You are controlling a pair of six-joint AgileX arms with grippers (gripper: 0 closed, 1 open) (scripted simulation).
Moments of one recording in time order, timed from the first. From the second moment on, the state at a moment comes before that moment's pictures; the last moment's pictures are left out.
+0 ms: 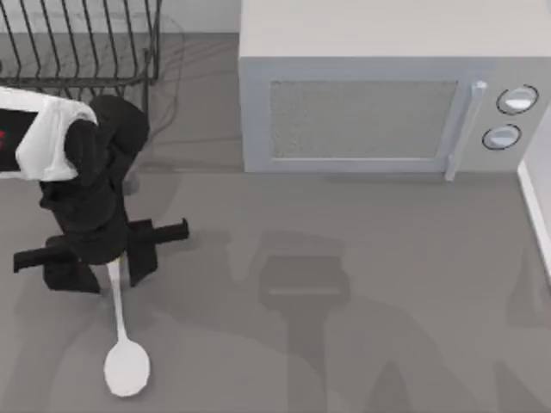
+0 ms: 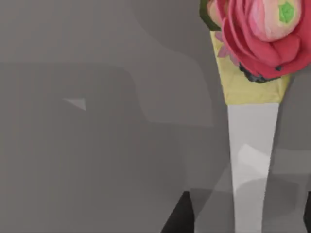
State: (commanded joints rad) left arm -0.32 1.88 1.07 -0.73 -0.02 -0.51; right arm 0.00 0.00 0.00 0.00 0.00 0.00
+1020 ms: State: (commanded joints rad) left arm -0.33 1.73 1.70 -1.50 -0.02 -0.52; right arm 0.00 0.00 0.00 0.00 0.00 0.00
